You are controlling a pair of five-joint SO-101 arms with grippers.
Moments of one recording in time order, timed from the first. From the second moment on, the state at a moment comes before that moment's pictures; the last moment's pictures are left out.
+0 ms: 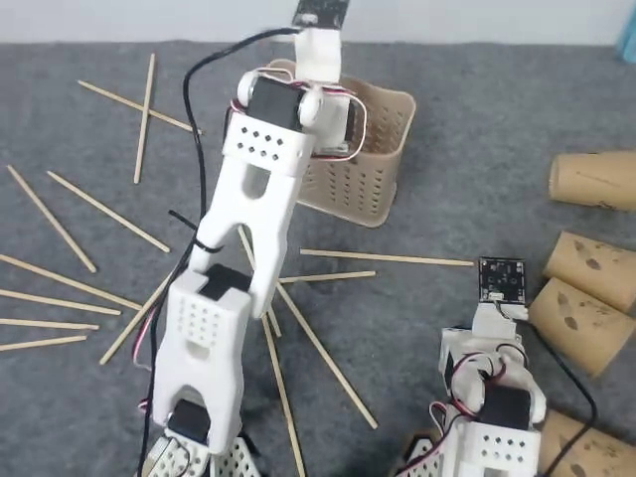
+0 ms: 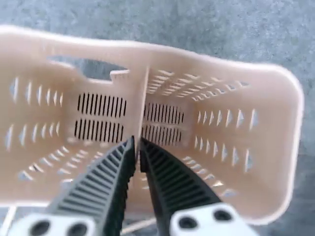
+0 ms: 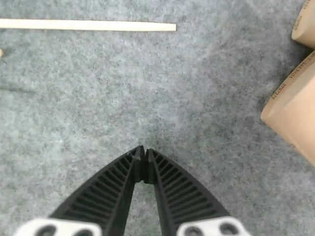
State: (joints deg) left arm 16.4 36.5 -60.4 98.7 19.8; right arm 4.8 -103.4 95.3 74.7 4.3
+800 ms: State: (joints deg) left arm 6.4 20.6 -55.5 98.8 2.4; right arm 4.8 -103.4 95.3 74.7 4.3
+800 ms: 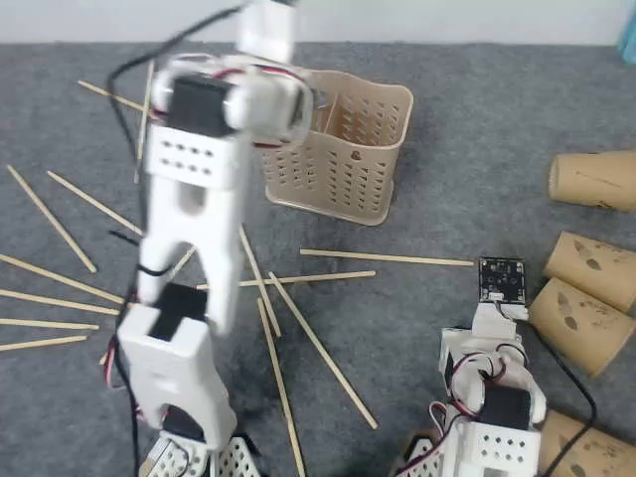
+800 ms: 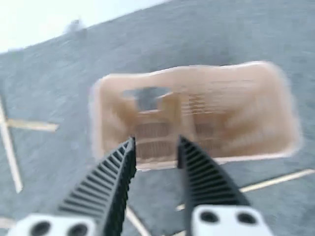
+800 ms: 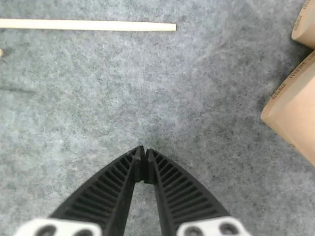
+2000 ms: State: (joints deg) left arm 2.4 28.1 -46.8 98.7 15.8; right arm 4.8 -103.4 95.3 74.7 4.3
